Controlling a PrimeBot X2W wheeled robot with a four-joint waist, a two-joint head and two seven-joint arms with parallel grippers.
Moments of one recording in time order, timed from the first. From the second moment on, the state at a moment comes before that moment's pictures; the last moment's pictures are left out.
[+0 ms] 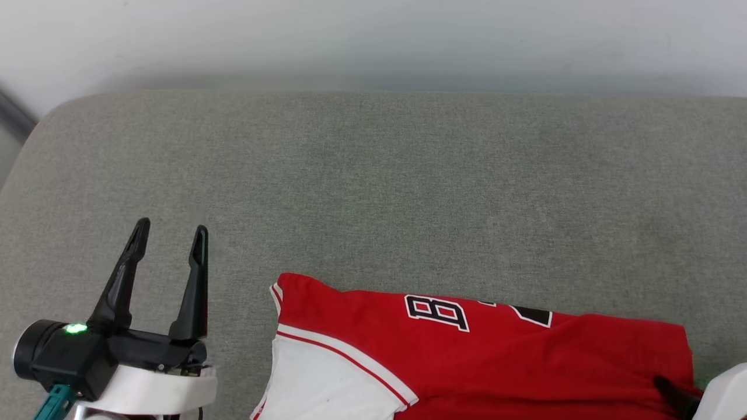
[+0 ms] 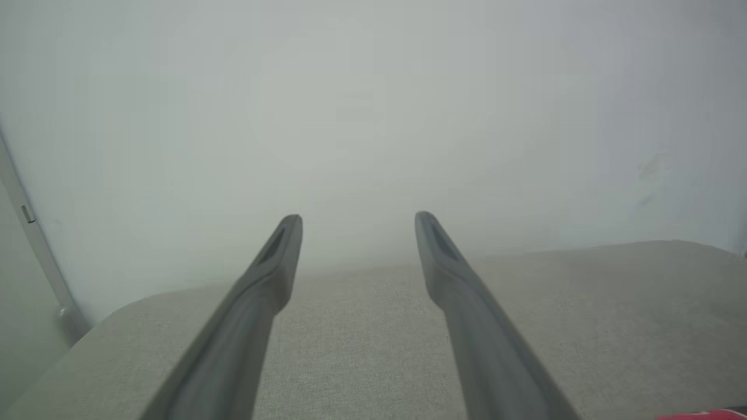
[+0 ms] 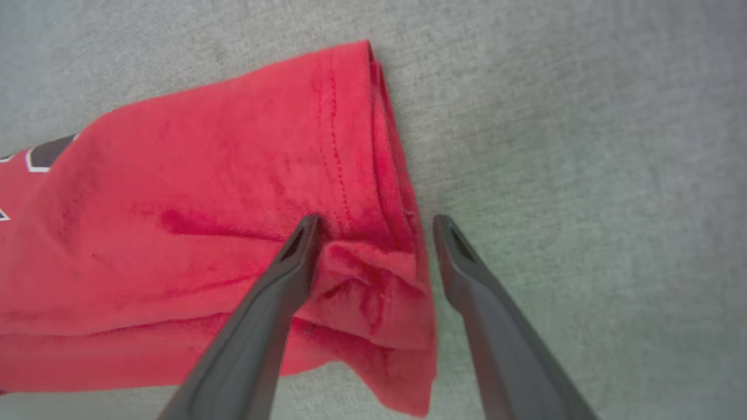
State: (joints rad) left arm 0.01 0.34 -0.11 -0.23 -0.35 0.00 -0.26; right arm 0.06 -0.10 -0.36 -0.03 0.39 0.13 0.86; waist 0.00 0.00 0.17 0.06
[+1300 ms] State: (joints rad) left arm 0.04 0.18 0.00 -0.20 -0.25 -0.13 -0.26; right arm 0.05 -0.23 -0.39 0.05 0.39 0.13 0.68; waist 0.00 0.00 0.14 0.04
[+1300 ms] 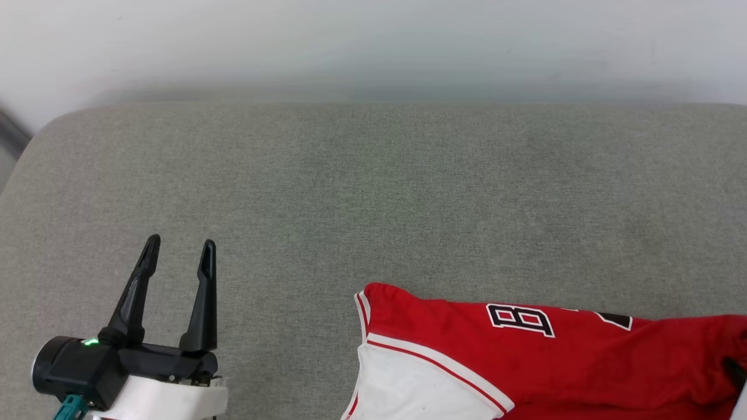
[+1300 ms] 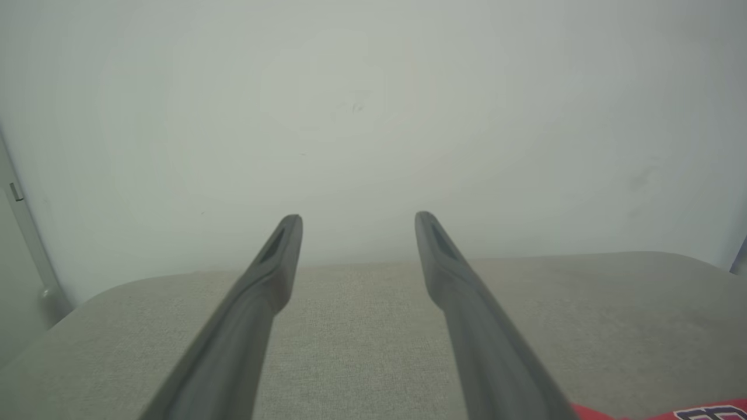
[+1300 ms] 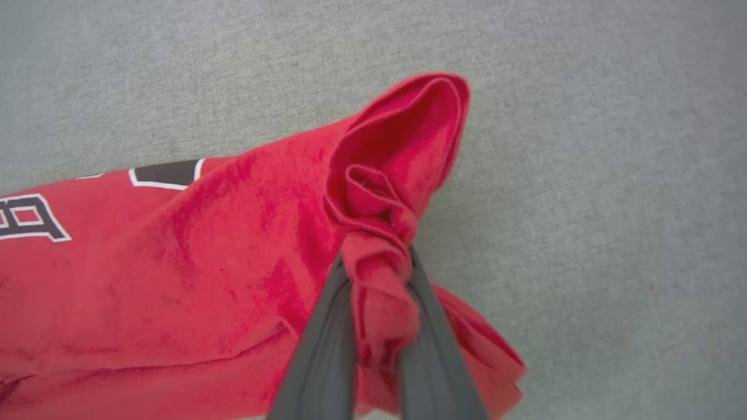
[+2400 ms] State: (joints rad) left arm 0.03 0.17 -0.04 -0.22 -0.26 -0.13 -0.26; right arm -0.01 -0.05 0.23 -0.05 0.57 0.13 0.67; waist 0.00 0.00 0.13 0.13
